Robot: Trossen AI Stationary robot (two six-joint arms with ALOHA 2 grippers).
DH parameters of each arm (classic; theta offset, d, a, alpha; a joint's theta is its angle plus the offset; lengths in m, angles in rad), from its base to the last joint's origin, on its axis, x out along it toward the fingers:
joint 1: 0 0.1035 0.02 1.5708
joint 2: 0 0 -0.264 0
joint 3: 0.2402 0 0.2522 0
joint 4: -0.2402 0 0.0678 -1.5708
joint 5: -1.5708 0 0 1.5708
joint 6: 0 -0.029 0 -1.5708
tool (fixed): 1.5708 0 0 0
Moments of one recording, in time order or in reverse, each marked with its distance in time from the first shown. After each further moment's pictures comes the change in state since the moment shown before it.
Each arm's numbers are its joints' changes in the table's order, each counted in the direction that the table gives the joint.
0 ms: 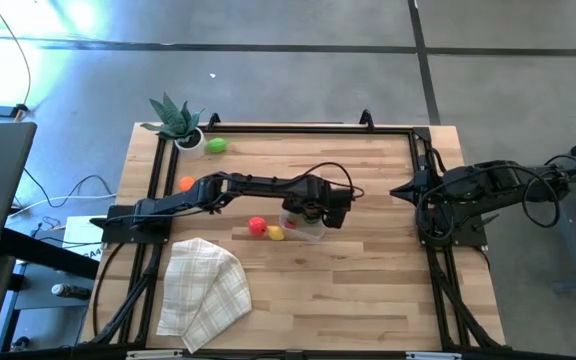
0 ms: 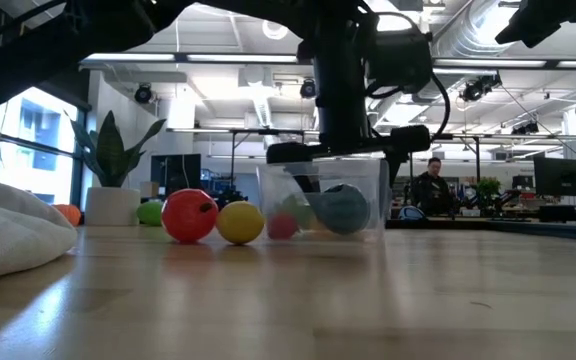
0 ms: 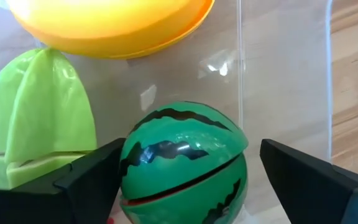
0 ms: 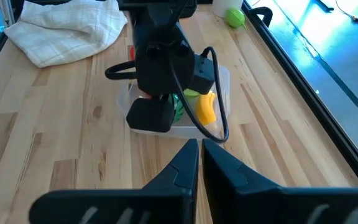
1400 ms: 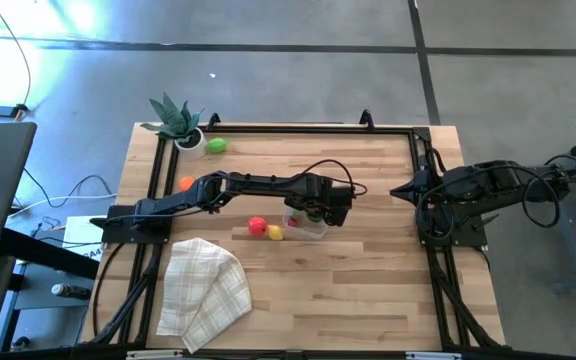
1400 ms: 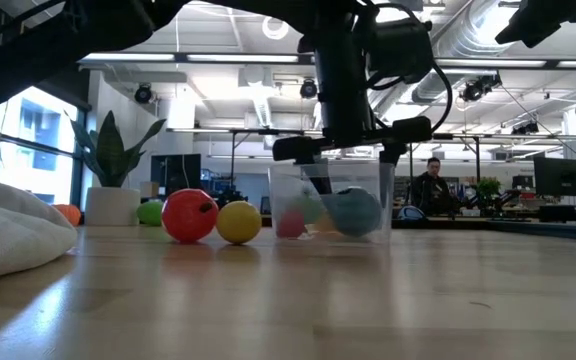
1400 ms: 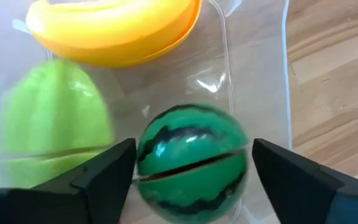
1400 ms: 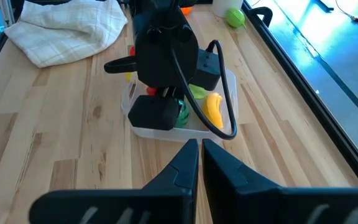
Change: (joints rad) left arm 0.000 0.009 0.013 0.023 0.055 -0.049; right arm 0.000 0.000 0.000 0.000 0.000 0.000
